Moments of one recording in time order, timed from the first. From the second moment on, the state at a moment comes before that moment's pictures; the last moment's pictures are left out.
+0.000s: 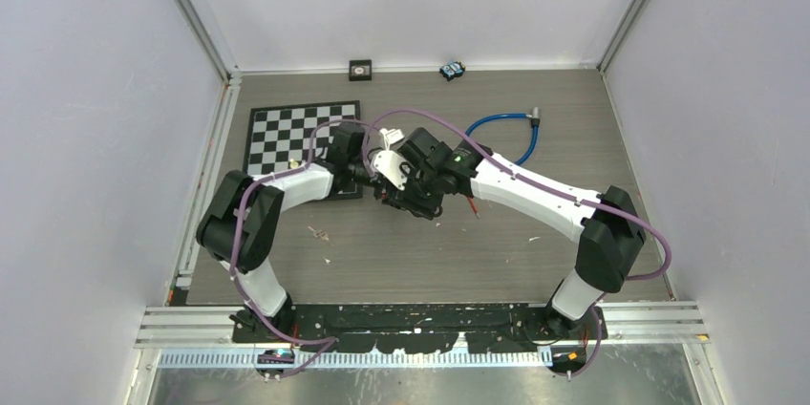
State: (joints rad) left arm -0.46 1.71 0.93 0.10 1.14 -0.63; right arm 0.90 1.64 1.39 -0.79 -0.09 -0.40
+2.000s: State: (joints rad) left arm -0.47 1.82 0.94 0.35 1.19 -0.79; right arm 0.96 1.48 1.11 -0.54 0.35 -0.53
